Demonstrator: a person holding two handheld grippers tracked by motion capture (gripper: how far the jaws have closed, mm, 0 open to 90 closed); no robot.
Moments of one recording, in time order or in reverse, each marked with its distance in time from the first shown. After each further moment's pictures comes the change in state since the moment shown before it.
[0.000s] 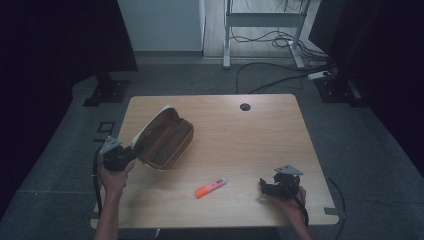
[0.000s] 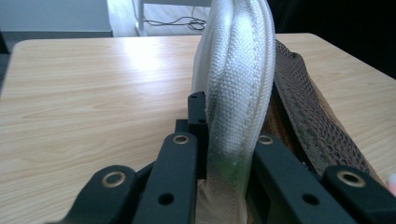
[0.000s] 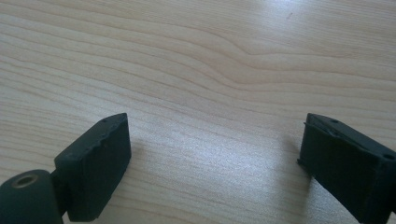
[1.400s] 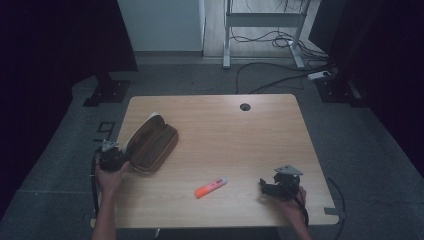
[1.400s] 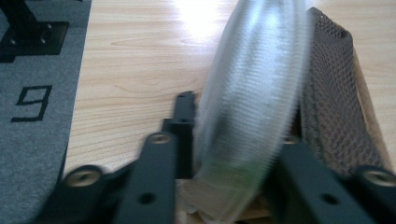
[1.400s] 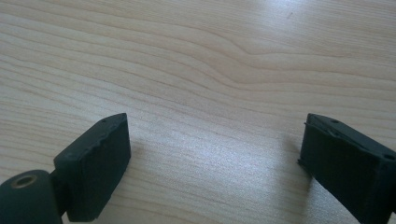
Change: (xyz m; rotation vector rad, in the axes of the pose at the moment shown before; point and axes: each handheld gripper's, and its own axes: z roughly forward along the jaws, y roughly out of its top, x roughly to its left) left arm 0.053 -0.034 0.022 0.168 0.250 -0.072; right arm 0.000 0.000 0.000 0.001 0.000 0.000
